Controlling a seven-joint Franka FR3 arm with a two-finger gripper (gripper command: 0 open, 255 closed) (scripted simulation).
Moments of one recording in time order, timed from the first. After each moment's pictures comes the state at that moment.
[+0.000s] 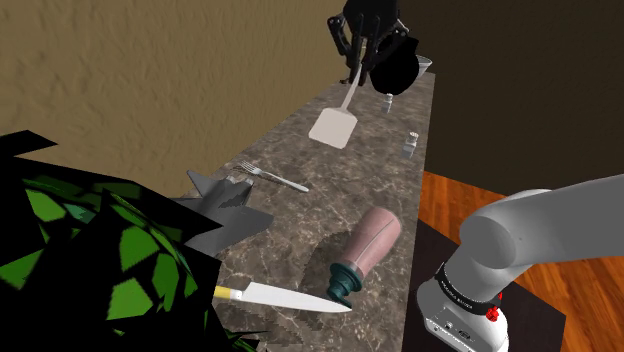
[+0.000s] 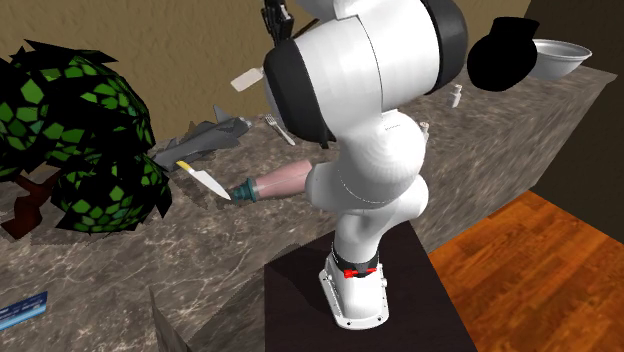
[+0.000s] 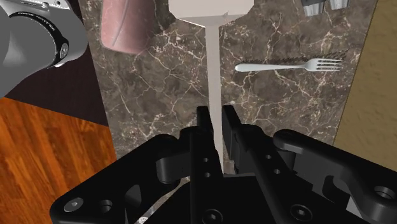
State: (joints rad) arm -0.30 -0.62 0.47 -1.90 0.21 1.36 1.32
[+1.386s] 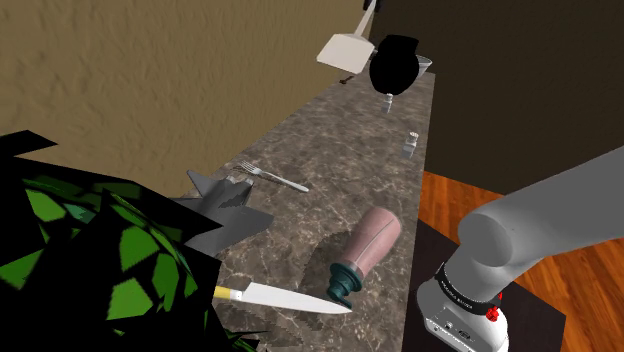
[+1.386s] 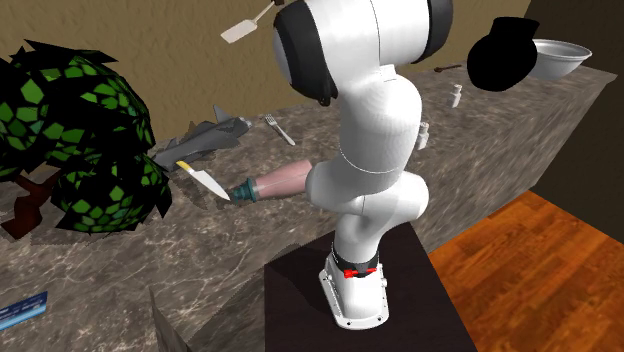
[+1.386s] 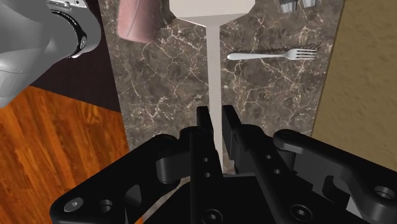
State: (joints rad) arm -0.35 -0.41 0.51 -1.42 0.15 1.08 1.38
